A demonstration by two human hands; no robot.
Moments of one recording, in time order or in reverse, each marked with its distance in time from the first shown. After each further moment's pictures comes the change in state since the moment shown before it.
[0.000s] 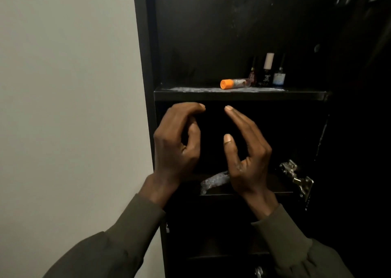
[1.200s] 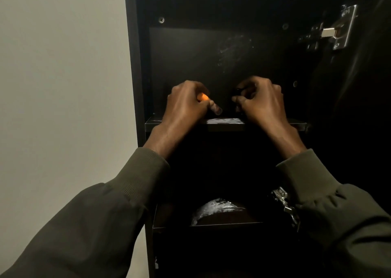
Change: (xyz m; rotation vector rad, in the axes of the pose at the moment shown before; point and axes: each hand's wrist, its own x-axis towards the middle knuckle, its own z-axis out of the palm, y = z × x) left_hand 0.134 -0.003 0.040 0.271 -0.439 -0.334; right_hand 0.166 0.044 -0.034 -0.470 -0.157 0.372
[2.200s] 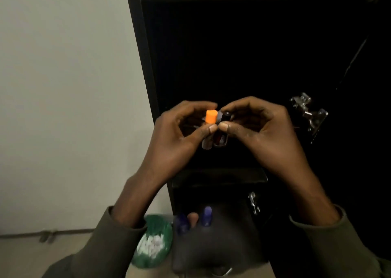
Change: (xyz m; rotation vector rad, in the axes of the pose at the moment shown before) left_hand -0.235 -0.055 0.032 -0.569 -0.200 -0.163; right_hand -0.241 0.018 0.018 0.571 -0.474 0.112
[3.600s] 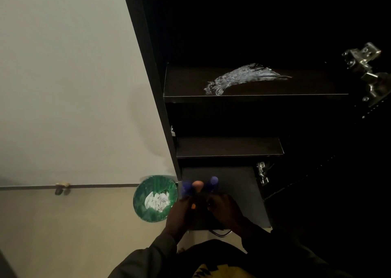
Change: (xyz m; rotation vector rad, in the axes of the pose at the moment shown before) left_hand -0.245 -0.270 0.109 0.358 -0.359 -0.812; right_hand -0.200 0.290 0.158 -0.491 -0.718 0.557
